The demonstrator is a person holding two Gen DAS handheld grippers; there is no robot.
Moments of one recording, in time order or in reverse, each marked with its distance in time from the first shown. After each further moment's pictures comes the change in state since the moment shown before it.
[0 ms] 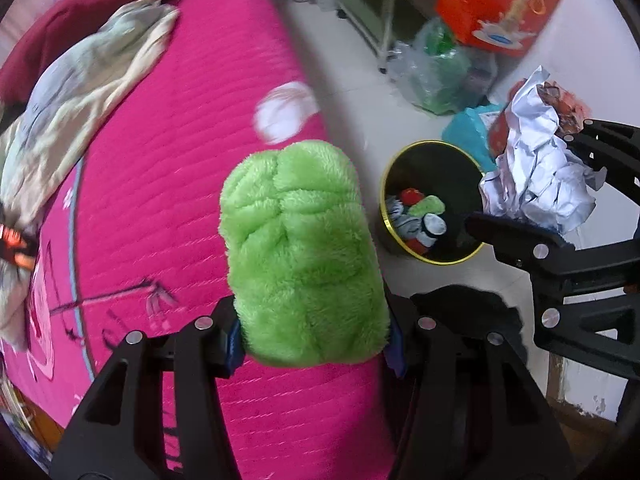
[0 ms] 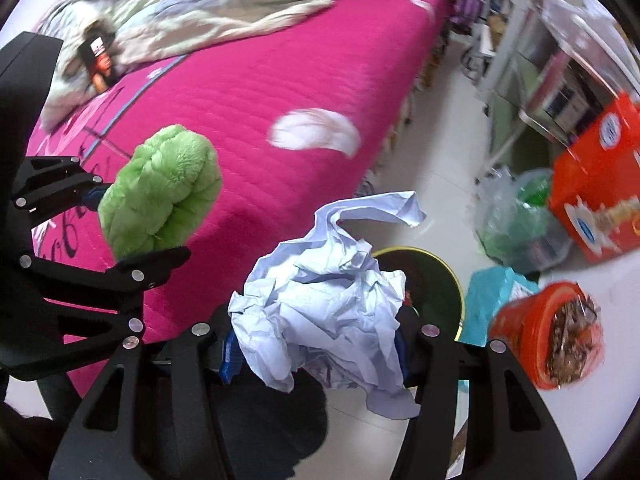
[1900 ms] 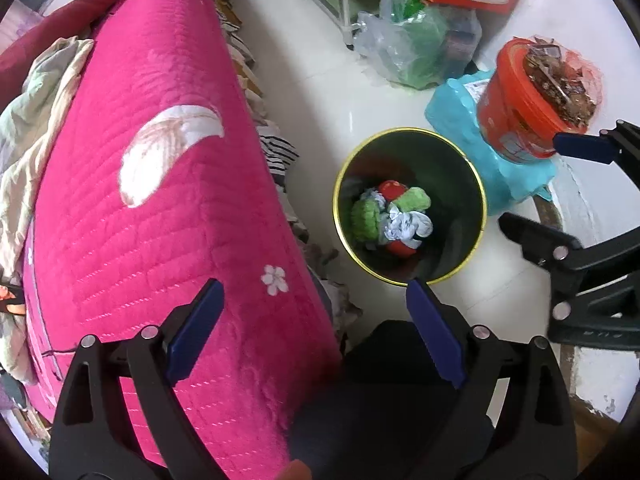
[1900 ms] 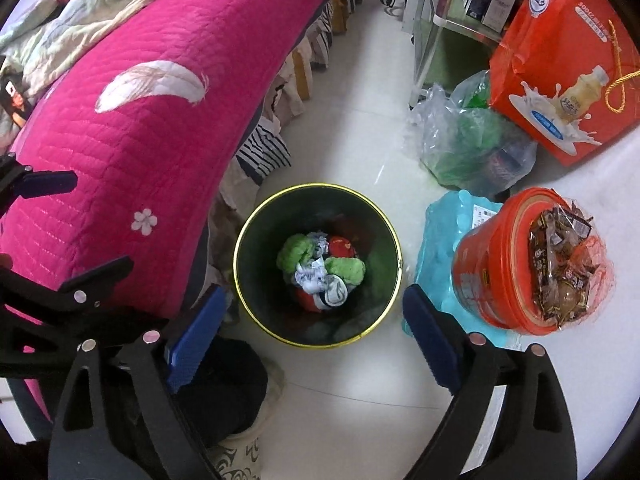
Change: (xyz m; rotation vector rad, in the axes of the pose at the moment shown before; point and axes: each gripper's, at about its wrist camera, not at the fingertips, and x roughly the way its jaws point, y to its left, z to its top) left arm 0.062 -0.090 0.044 0.101 0.077 0.031; right arm 0.053 -0.132 -0.062 0.214 0.098 -0.090
